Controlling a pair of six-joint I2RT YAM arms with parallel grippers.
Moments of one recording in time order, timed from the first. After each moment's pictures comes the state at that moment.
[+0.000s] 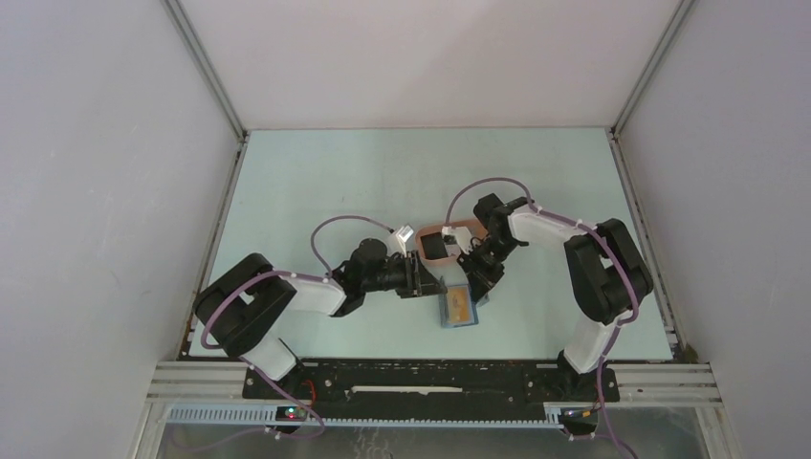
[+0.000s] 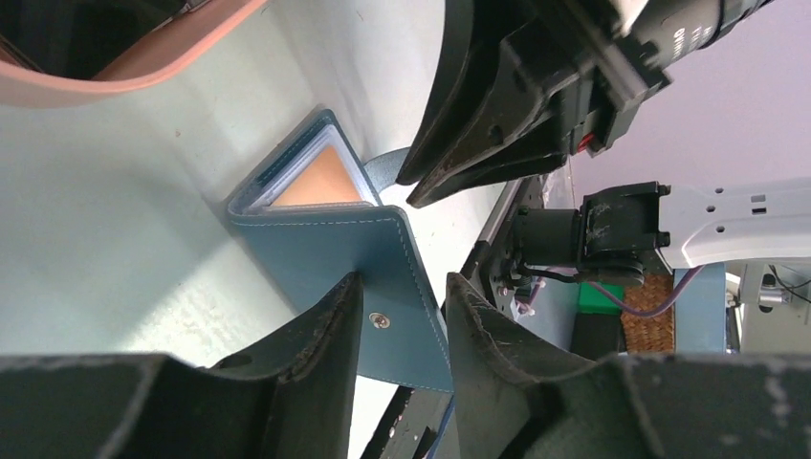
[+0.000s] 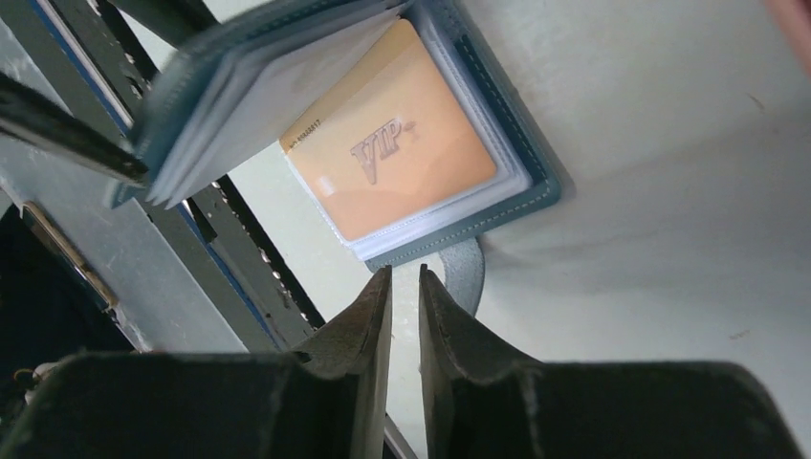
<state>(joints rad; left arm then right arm) -0.76 1.57 0.47 0.69 0.48 -0.93 0.48 1.78 1.10 -0.91 -0.60 -0.44</state>
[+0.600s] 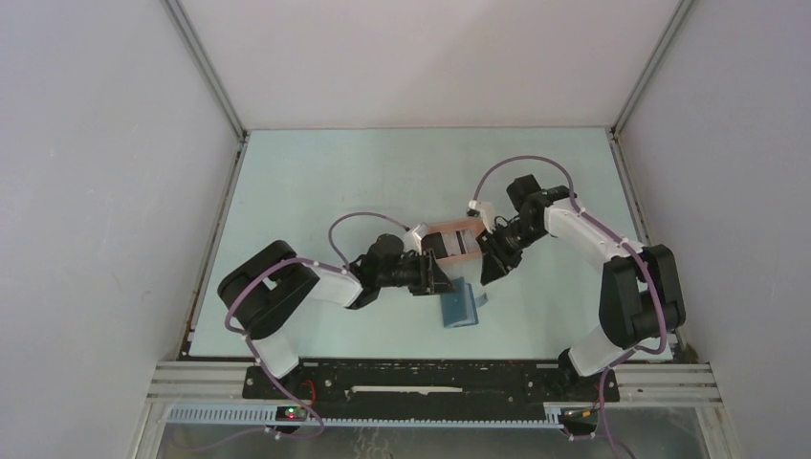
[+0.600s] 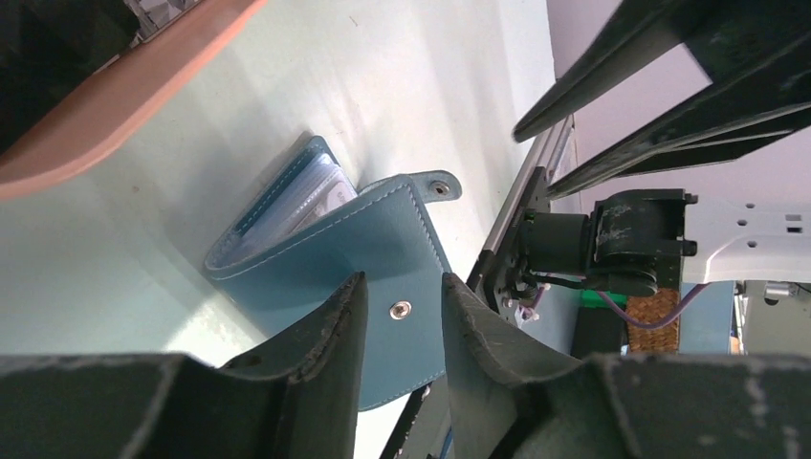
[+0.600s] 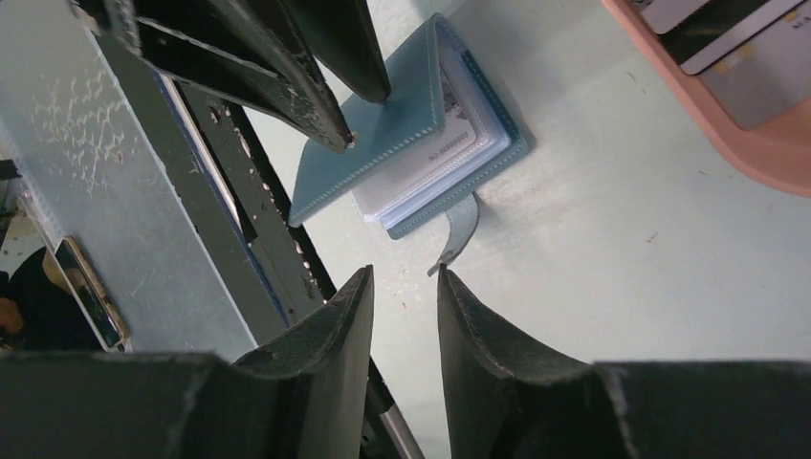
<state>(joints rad) -0.79 1.70 0.58 0.69 0.50 -0.94 0.33 1.60 1.12 -0.98 -0.72 -0.51</state>
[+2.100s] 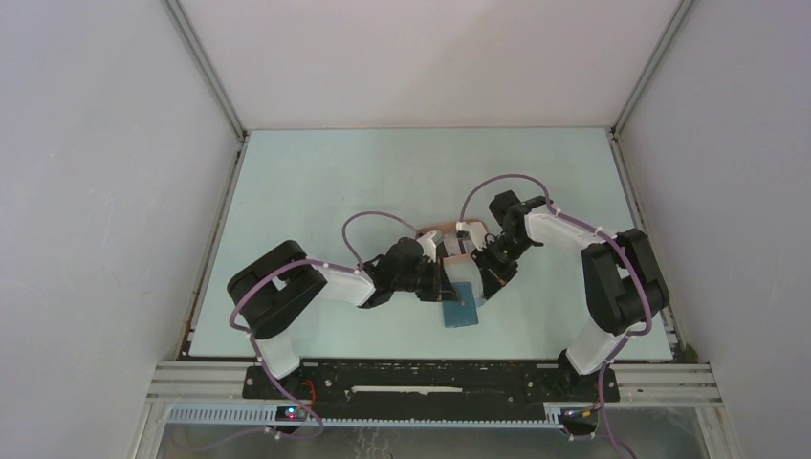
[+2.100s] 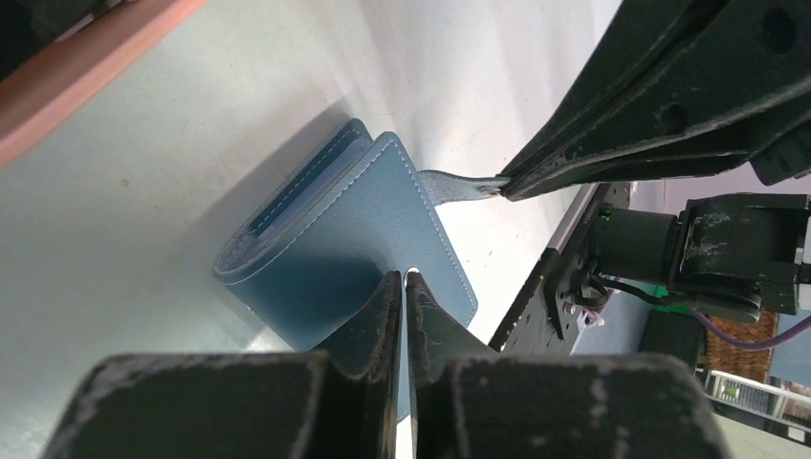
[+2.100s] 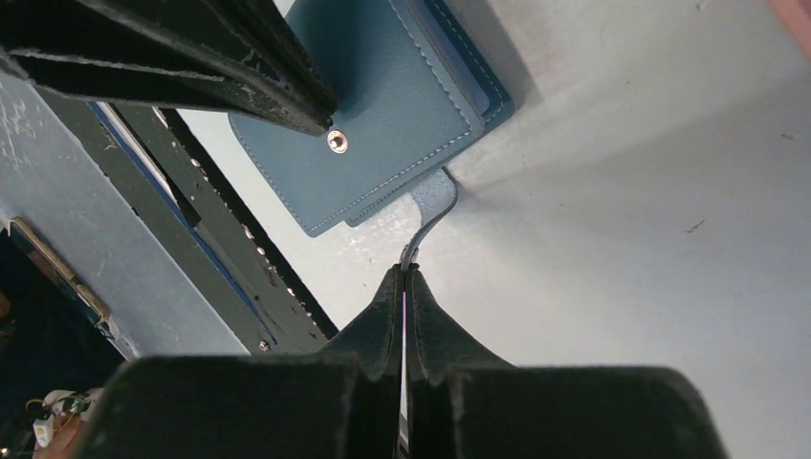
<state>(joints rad) -0.89 1.76 0.70 0.47 0.38 -0.85 0.40 1.69 1.06 -0.94 -0.57 -0.46</state>
